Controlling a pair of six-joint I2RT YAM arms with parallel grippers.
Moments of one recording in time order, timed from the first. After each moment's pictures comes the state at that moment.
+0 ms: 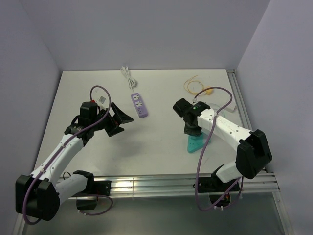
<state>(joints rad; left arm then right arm) -0.26 1.04 0.71 -0.30 0.51 -0.95 0.60 1.44 1.10 -1.10 0.43 0.89</state>
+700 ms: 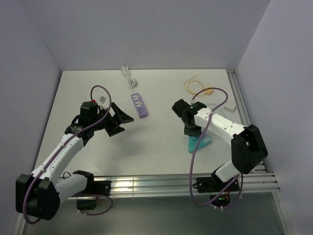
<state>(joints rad) -0.26 1.05 0.71 -0.30 0.52 -0.95 0.58 1.51 1.07 -1.05 0.44 0.84</state>
